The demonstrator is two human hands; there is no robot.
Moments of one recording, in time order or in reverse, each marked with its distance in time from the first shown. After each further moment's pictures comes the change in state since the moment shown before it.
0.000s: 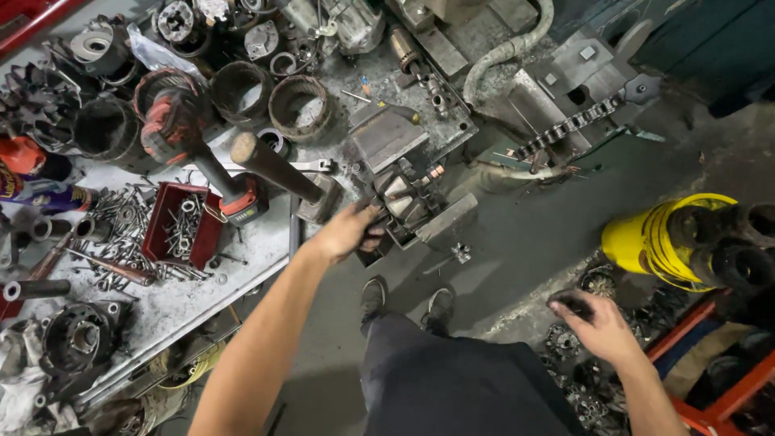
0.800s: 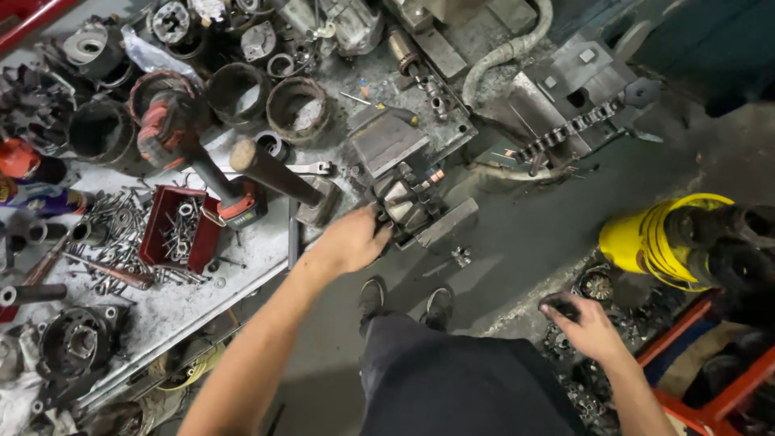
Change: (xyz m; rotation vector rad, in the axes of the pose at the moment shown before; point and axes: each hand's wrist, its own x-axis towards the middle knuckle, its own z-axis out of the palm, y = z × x) left_hand -0.032 0.032 0.016 1.242 0.130 0.494; right_hand 0.010 0.016 0.019 -0.014 -0.051 0.055
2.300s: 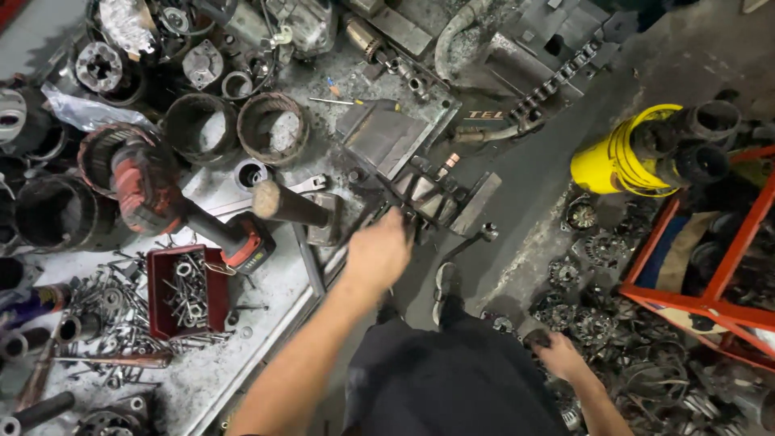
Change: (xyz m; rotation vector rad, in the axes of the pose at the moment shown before) left_hand 0.000 -0.021 0.018 -0.130 0.022 0.124; right_hand -0.097 0.112 0.230 0.182 0.018 0.502
